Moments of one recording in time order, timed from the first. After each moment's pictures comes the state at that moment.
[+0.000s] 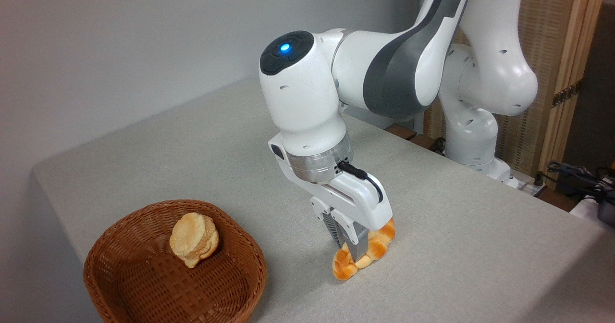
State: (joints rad) arm -0.14 -0.07 0.30 -2.16 0.07 1.94 0.88
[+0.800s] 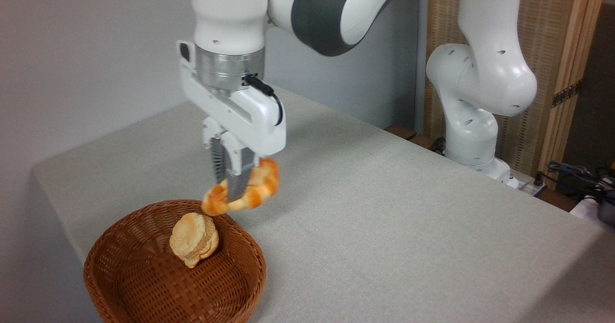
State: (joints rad) arm -0.17 -0.04 0.16 -1.89 -0.19 2.01 0.76
